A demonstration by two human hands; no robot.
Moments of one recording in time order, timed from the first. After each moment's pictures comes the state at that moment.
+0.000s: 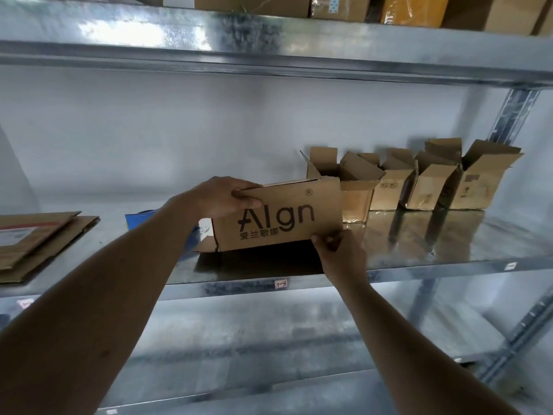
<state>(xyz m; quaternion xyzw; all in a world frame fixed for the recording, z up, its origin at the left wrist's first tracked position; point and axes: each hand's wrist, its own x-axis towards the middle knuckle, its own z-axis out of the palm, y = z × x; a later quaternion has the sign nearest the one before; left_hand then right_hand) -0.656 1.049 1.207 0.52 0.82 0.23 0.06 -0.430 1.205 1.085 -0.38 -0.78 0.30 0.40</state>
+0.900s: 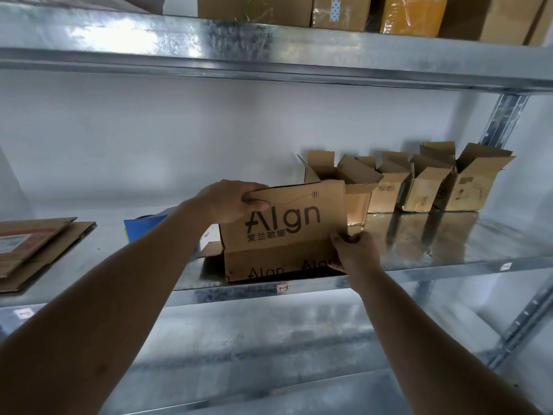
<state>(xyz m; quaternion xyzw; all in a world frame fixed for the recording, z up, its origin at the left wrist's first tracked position) -0.650 1.058 1.206 0.54 0.82 0.19 -0.01 -0.421 1.217 1.109 -0.45 -0.58 0.56 0.38</state>
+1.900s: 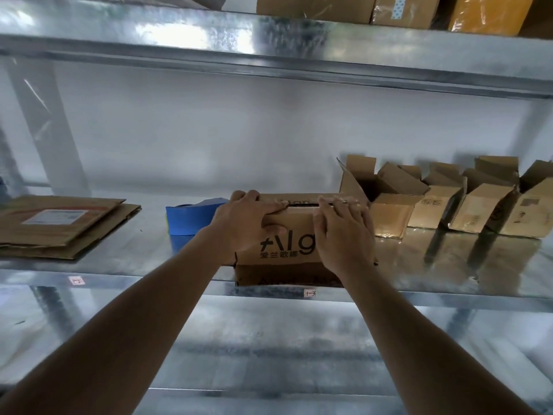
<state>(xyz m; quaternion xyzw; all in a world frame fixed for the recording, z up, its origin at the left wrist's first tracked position) -0.634 1.016 1.168 0.47 0.87 0.09 -0.13 -0.486 1.182 1.130 -0.28 -0.90 -0.04 0.34</state>
